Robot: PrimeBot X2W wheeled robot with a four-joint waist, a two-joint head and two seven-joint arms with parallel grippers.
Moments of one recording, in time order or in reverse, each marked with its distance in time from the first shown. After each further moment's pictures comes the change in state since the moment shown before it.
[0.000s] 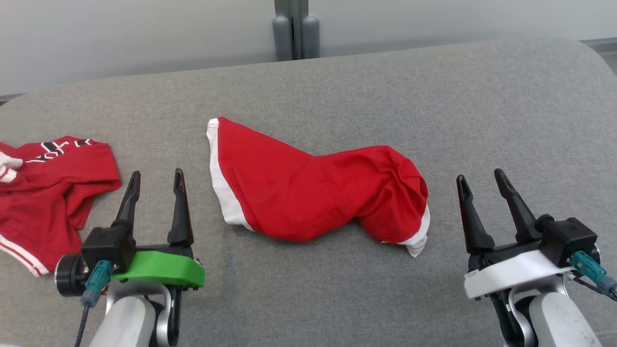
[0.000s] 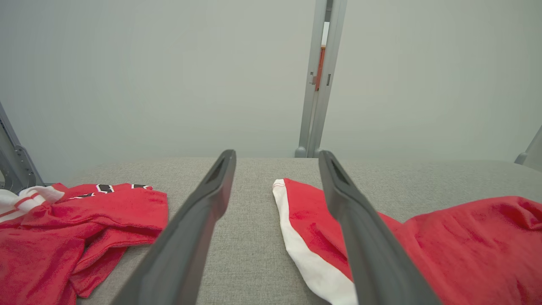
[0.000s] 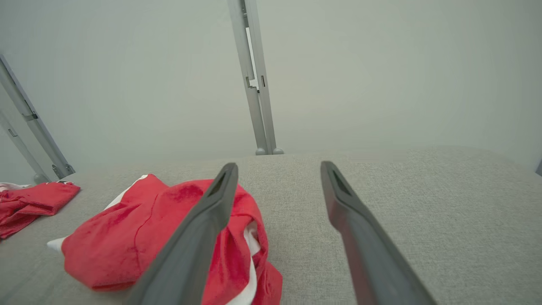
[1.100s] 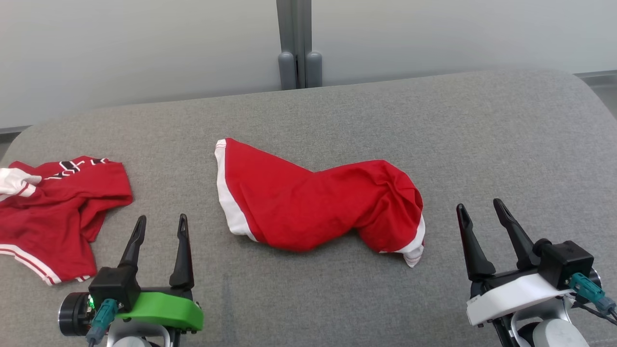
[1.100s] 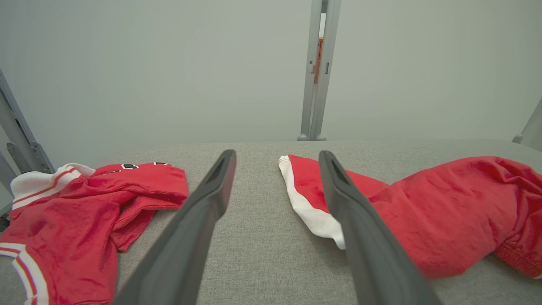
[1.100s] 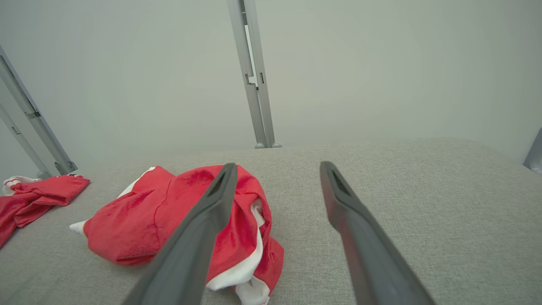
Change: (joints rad) left arm 0.148 0.002 0.037 -0.008 0.048 -0.047 -0.001; right arm 0.105 0.011 -0.011 -0.043 -0.007 0.000 0.056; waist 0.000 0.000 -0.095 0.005
